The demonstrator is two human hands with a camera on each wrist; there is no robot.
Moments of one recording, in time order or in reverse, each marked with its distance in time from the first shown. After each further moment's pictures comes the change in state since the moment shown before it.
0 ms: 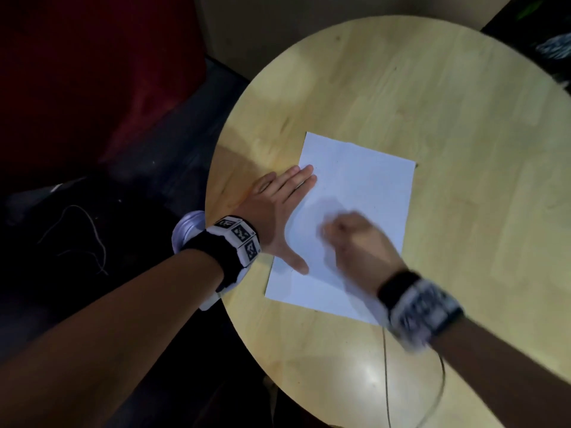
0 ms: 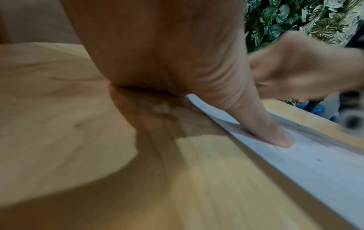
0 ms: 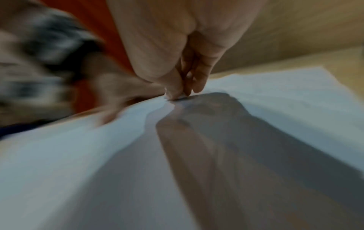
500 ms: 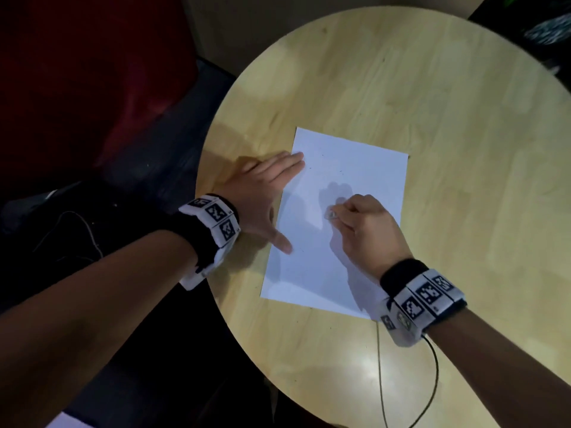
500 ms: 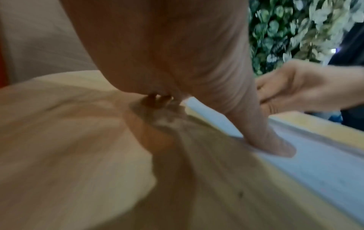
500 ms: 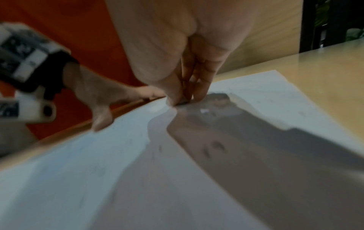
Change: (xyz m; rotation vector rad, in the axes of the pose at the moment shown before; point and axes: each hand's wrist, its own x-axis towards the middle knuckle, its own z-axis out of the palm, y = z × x) left_hand 0.010 -0.017 -0.023 -0.059 -0.015 0.040; right_hand -0.005 0.035 0.010 0.063 0.242 0.055
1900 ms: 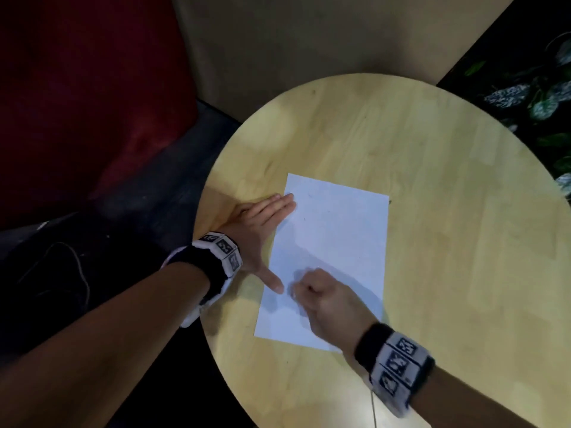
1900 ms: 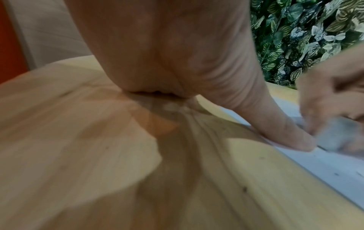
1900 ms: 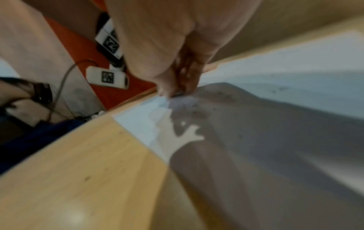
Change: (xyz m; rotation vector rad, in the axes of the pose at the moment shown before) left_hand 0.007 -0.007 0.006 -0.008 -0.029 -0.018; right_hand -0.023 -0.048 0.004 0.048 -0.251 -0.202
